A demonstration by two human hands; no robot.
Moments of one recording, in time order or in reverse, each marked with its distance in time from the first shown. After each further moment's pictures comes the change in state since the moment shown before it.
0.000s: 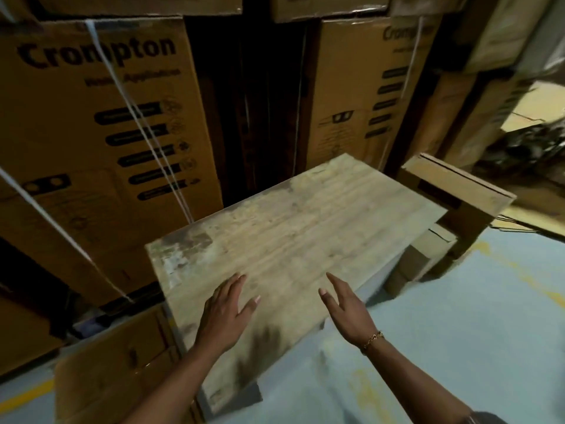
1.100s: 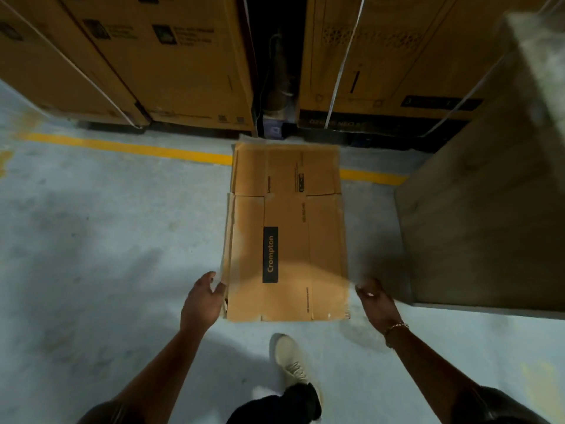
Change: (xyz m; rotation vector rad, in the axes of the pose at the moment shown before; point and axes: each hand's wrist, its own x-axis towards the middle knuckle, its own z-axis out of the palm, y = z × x) left_hand -0.371 -0.673 0.147 -0.367 0.147 -1.164; right_hand -0.118 0.000 0.672 -0.193 -0.602 0.285
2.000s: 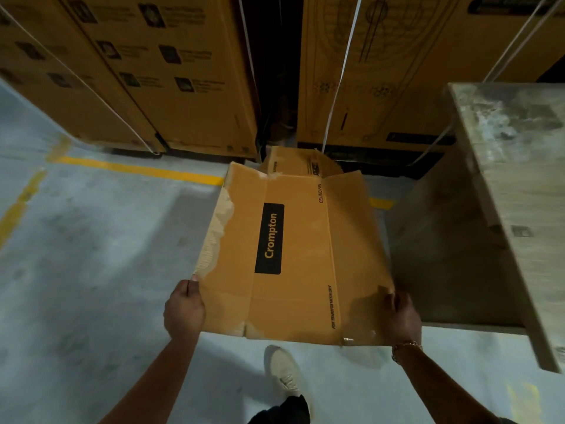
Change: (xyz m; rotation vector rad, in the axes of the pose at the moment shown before) left_hand -0.083 0.060 -0.069 -0.213 0.464 -0.060; right_hand -0.072 -0.029 -0.104 0.164 0.284 0.029
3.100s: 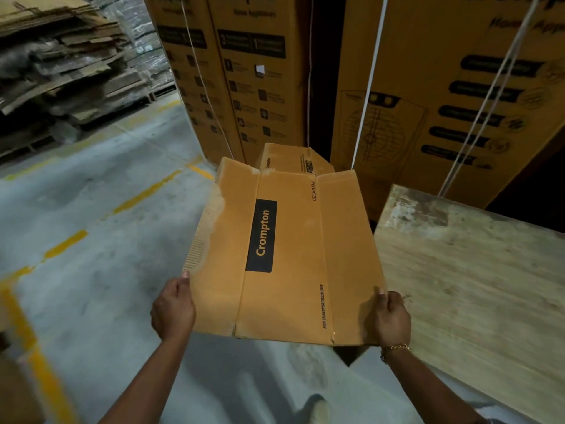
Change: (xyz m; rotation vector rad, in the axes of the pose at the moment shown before) left_hand -0.483 0.149 -0.143 -0.256 0.546 -0.203; right_hand -0.061 0.017 -0.376 0.052 -0.150 -0.639
